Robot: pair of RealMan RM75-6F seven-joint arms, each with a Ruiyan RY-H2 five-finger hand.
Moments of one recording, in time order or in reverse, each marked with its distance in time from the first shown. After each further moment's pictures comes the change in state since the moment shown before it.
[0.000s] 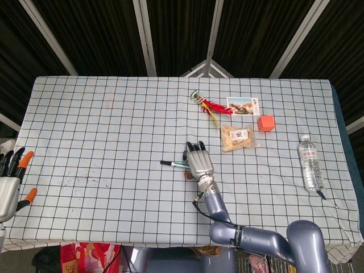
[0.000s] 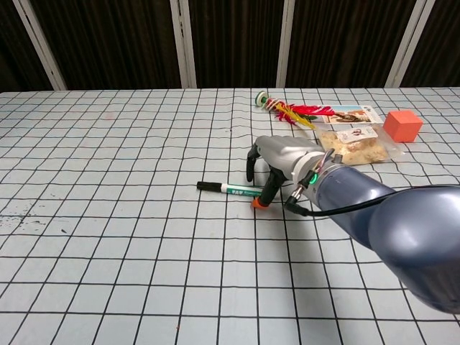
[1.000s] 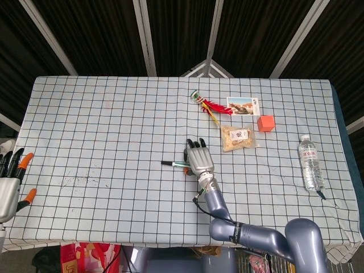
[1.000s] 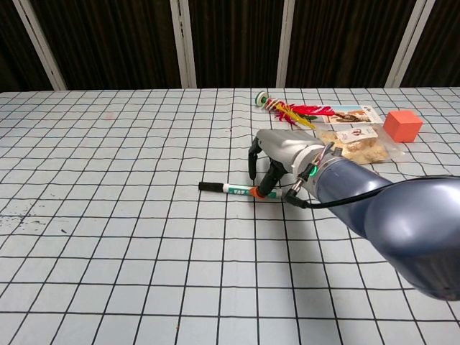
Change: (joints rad) left arm -0.003 -0.011 0.011 0.005 0.003 0.013 0.038; right arm 0.023 0.010 -0.001 0.026 0.006 -0.006 0.042
